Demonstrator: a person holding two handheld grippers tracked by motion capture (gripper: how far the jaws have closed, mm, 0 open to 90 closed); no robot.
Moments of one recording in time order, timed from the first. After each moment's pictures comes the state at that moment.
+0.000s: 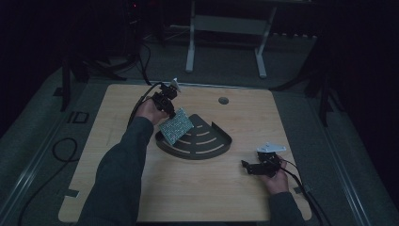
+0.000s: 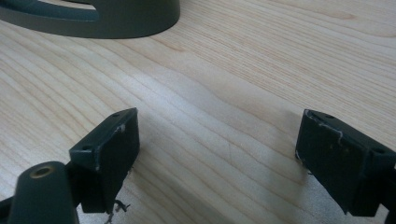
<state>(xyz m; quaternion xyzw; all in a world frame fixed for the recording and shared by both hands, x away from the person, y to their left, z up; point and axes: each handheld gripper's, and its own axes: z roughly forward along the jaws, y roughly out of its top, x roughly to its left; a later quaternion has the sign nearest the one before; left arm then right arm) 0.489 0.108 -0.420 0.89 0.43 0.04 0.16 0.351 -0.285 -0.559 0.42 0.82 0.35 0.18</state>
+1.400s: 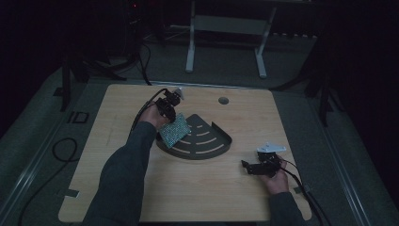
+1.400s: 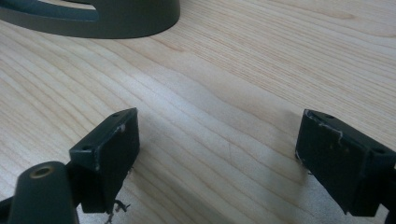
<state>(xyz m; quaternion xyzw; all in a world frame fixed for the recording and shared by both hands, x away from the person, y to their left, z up) 0.490 0.097 -0.451 0.90 0.41 0.06 0.12 0.351 -0.285 -0.559 0.42 0.82 0.35 0.18</state>
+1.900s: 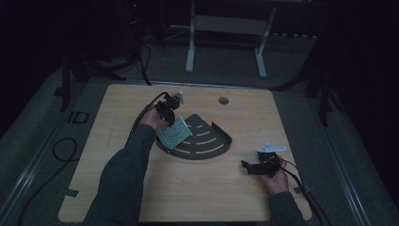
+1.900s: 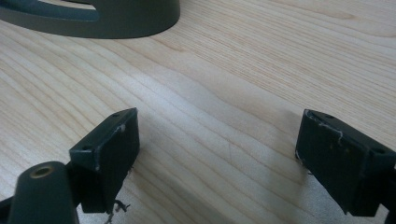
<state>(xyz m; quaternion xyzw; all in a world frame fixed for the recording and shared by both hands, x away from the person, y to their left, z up) 0.487 0.097 -0.463 0.90 0.41 0.07 0.10 0.351 -0.285 -0.559 0.42 0.82 0.35 0.18</state>
